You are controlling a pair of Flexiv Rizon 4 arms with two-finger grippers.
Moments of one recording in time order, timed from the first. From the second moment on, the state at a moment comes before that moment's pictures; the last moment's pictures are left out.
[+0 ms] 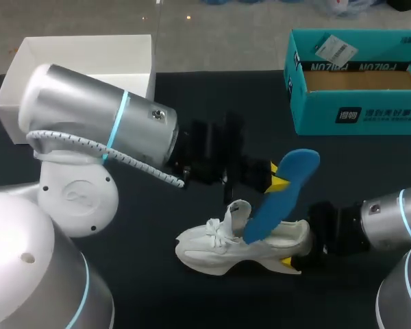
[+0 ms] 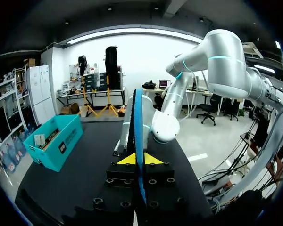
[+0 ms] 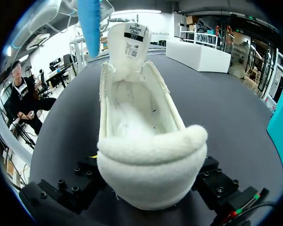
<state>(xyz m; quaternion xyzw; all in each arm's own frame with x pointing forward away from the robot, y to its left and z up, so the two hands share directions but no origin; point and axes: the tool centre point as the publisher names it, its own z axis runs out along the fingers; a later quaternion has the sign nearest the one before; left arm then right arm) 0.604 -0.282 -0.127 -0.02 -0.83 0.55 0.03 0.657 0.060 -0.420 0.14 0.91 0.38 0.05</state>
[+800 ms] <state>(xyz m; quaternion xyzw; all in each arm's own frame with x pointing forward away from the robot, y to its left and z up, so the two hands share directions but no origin) 0.563 -0.230 -0.057 -0.03 -0.70 0.69 0.18 0.657 0.060 -0.420 0.14 0.91 0.38 0.05</state>
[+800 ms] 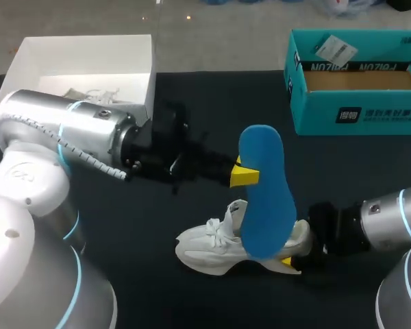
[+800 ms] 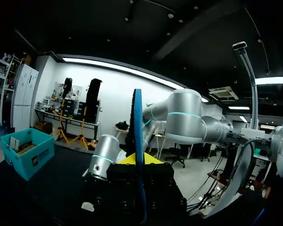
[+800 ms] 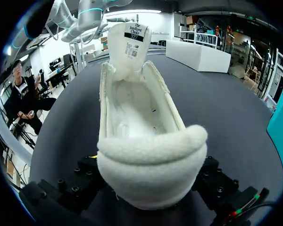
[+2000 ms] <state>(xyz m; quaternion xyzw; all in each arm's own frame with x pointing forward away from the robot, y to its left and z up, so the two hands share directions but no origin) 0.512 -0.210 0.003 -0.03 -0.65 0.71 0.27 0.657 0.060 -0.420 0.14 0.91 0.38 0.05</state>
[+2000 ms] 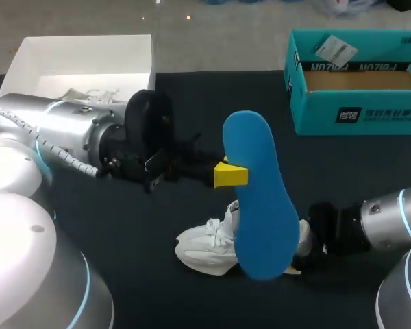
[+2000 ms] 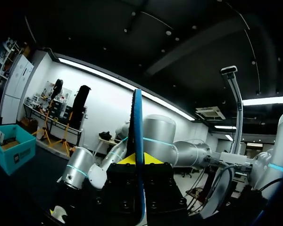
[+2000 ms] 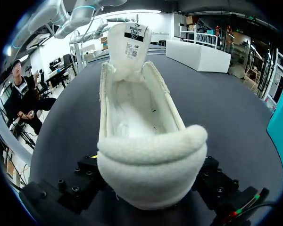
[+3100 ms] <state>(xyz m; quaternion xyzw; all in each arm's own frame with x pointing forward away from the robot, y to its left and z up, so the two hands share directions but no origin) 0.506 -0.183 0.027 0.00 -0.67 0.67 0.32 0.657 0.060 -0.420 0.14 0.91 0.38 0.05</state>
